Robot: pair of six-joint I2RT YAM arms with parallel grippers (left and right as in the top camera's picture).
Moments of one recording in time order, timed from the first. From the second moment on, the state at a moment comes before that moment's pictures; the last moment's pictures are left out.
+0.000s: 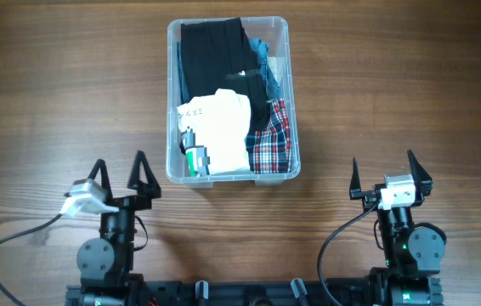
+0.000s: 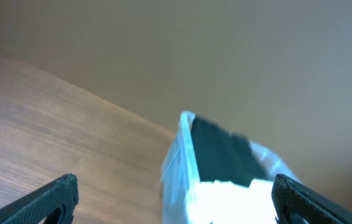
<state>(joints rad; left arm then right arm) -0.10 0.01 0.02 0.05 -0.12 -0.47 -0.04 0.02 0.01 0.00 -0.09 -0.30</state>
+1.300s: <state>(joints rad) -0.05 0.01 0.01 -0.07 -0.03 -0.07 -0.04 0.02 0.01 0.00 -0.09 -0.30</state>
